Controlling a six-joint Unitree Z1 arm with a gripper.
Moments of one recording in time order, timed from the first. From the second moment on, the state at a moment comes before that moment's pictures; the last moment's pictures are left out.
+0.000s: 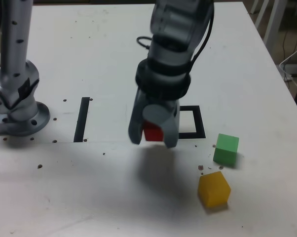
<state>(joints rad) -0.30 2.00 -1.51 1.29 -0.05 -0.18</state>
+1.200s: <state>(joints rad) -0.05 2.17 -1.67 1.35 -0.09 0.01</state>
